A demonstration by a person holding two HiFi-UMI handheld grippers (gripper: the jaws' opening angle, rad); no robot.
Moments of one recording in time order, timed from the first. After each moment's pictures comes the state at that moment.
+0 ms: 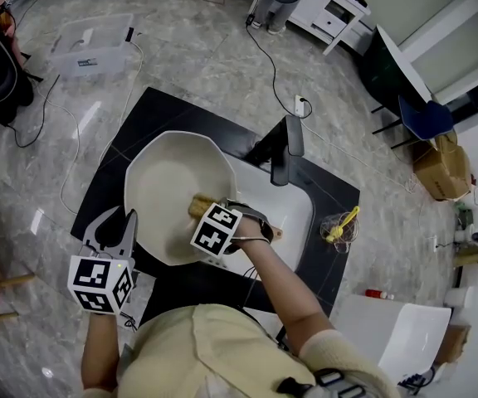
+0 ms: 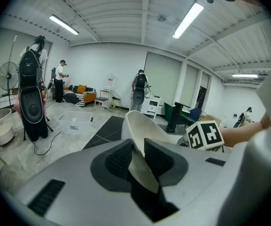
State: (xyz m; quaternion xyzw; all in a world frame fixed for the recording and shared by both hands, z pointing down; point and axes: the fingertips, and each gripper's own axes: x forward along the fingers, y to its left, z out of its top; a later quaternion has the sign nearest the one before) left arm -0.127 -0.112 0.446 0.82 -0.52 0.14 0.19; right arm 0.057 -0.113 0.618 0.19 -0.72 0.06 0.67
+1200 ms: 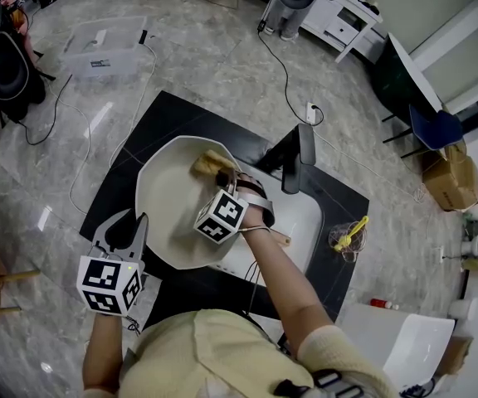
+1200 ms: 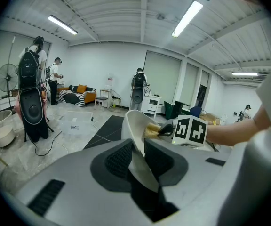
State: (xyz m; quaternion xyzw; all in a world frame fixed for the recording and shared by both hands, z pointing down) left arm -0.126 -0.110 0.446 0.82 -0.52 0.15 0.19; right arm 0.040 -0.226 0.567 0.37 -0.72 -0.13 0.58
